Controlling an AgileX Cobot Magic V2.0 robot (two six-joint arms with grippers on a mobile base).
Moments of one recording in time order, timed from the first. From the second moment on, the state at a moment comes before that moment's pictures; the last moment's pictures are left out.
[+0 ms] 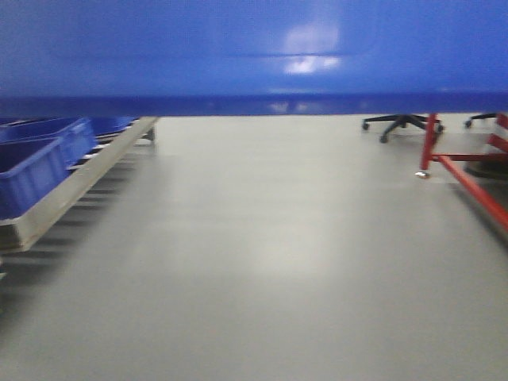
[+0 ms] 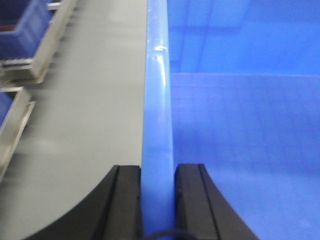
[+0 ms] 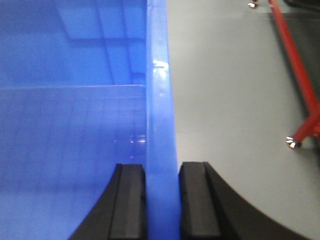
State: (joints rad) left arm -0.84 1.24 -1.48 0.78 1.19 -0.94; right arm 1.06 1.26 -1.45 -0.73 1.18 0.93
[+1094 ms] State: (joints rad) left arm -0.84 1.24 -1.48 0.78 1.19 -0.94; right arm 1.06 1.26 -1.45 -0.73 1.19 0.93
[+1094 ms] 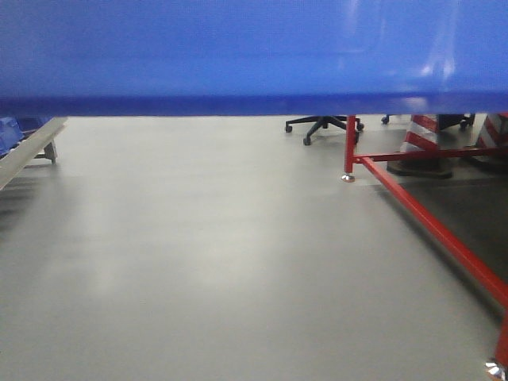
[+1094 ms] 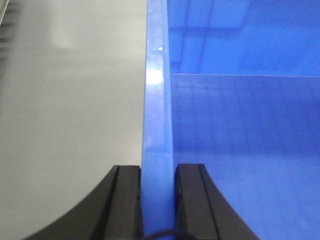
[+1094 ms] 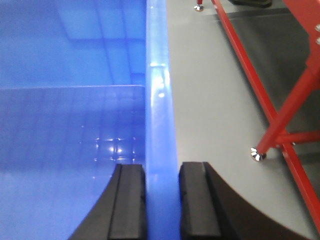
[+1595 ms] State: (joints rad) left arm -0.84 1.24 -1.48 0.78 1.19 -0.94; right arm 1.06 1.26 -1.45 -0.73 1.19 0.93
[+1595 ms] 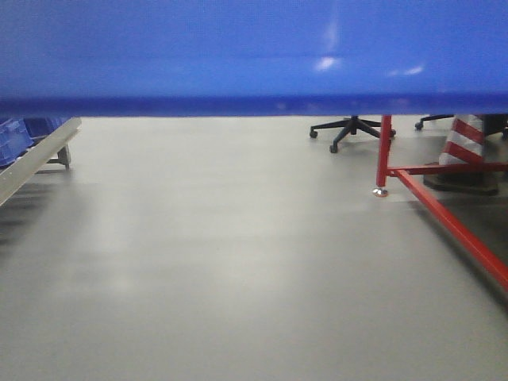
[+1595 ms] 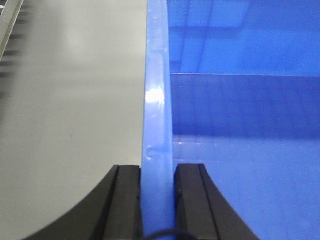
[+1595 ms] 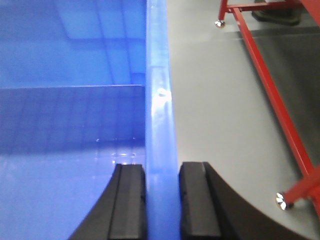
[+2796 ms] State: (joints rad) left arm -0.84 1.24 -1.48 0.78 1.19 -0.94; right arm 1.06 1.26 -1.45 -0.73 1.19 0.93
